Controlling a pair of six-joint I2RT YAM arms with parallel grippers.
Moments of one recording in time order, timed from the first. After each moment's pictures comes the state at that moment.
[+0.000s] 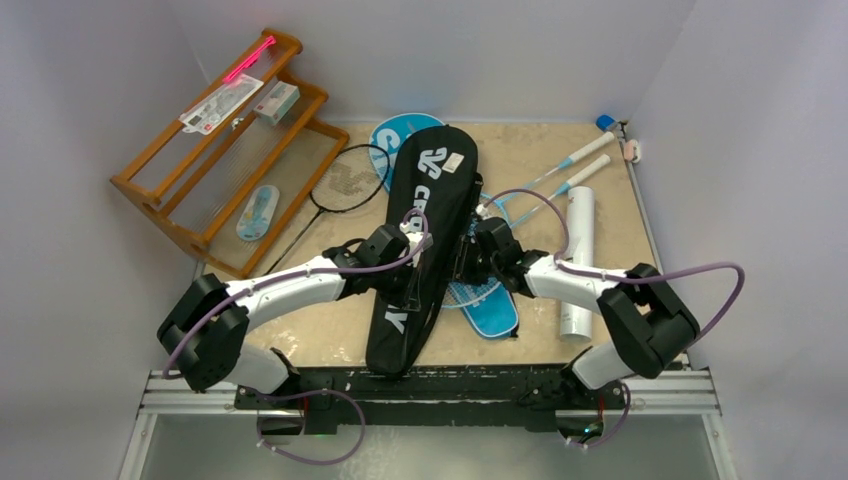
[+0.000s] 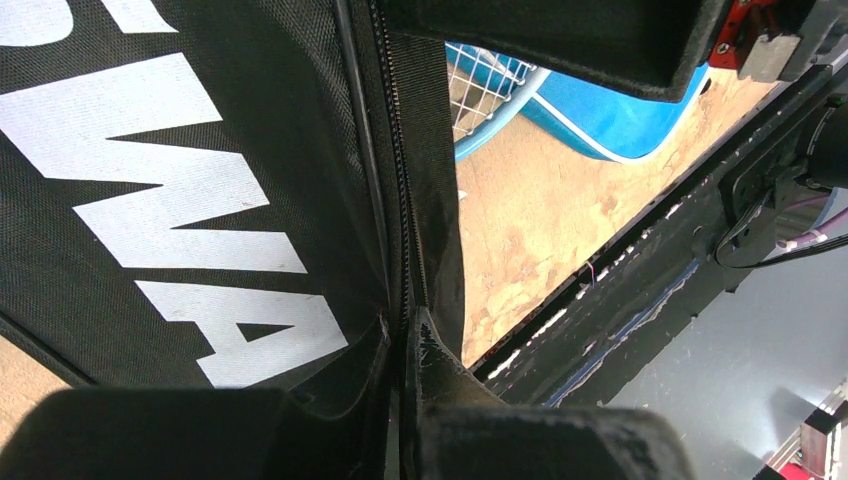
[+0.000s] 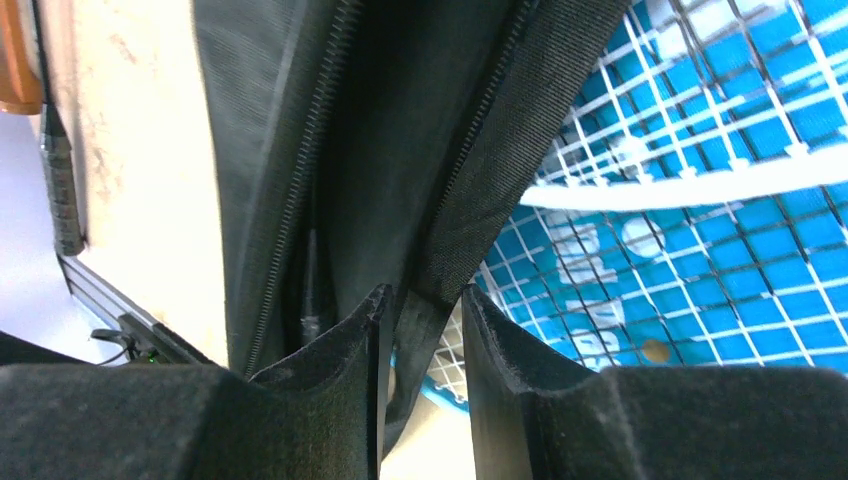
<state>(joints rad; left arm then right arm) -0.80 1.42 0.83 -0.36 0.28 -0.46 0.65 1.49 0.68 0.00 -0.18 0.82</state>
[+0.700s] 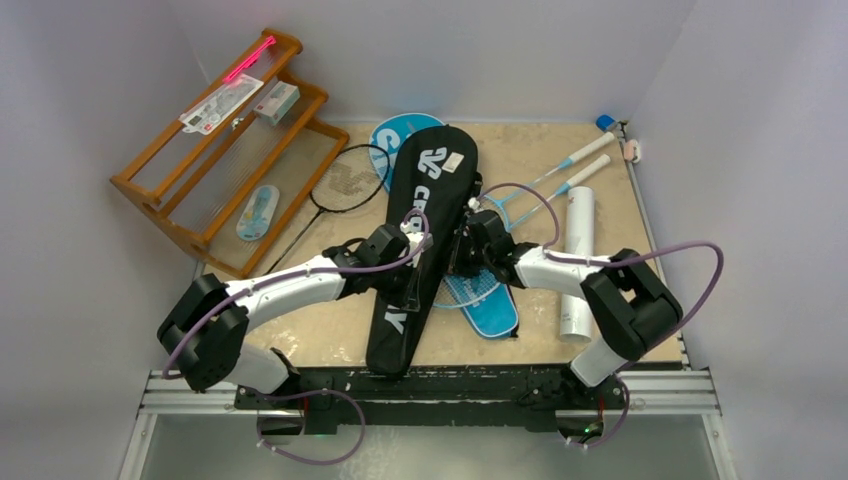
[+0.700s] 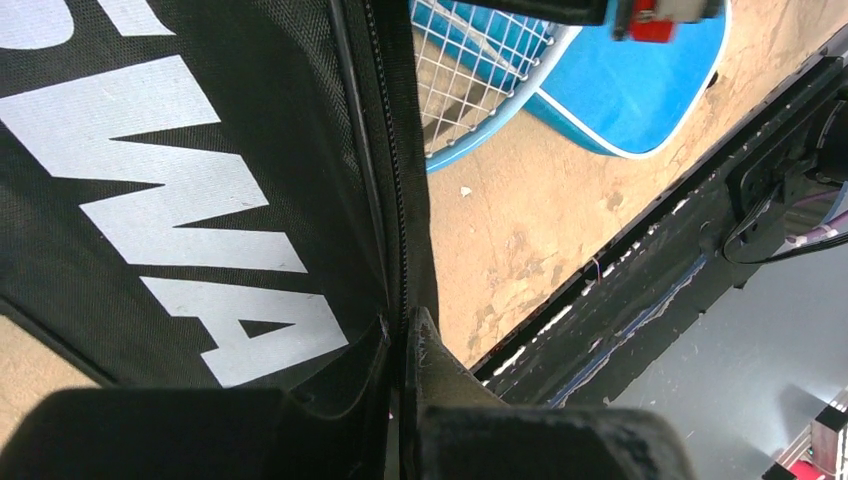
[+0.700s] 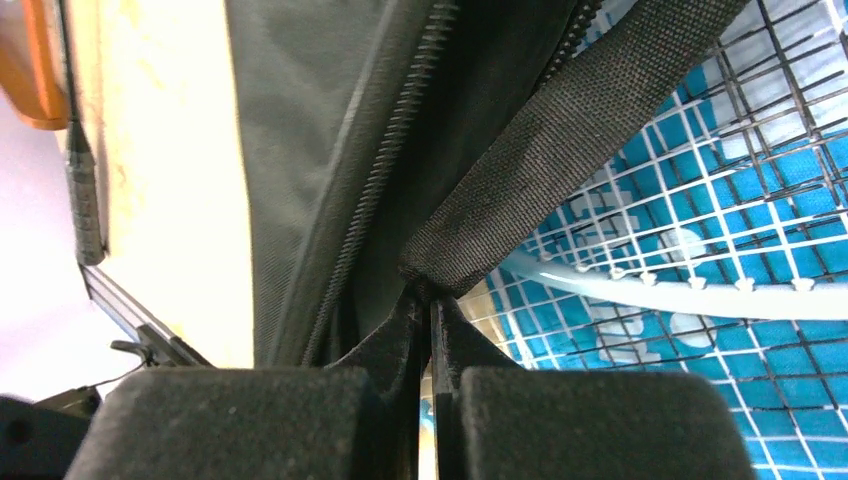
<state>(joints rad) -0.80 1.43 0.83 -0.37 0.28 -0.44 0.64 1.61 0.76 0.06 -0.21 0.83</state>
